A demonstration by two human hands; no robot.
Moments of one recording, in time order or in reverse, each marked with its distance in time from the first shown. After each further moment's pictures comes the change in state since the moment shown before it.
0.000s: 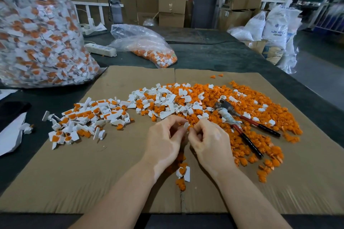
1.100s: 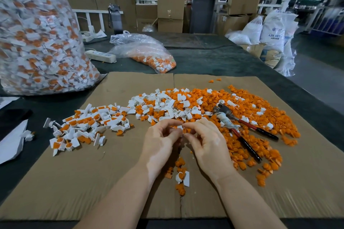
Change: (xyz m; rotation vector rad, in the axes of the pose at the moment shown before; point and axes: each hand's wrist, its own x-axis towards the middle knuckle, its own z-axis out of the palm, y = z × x) left_hand 0.005 -0.008 -0.002 -0.405 -0.052 -0.177; right_hand 0.003 -0.001 -0.006 0.108 -0.054 -0.091
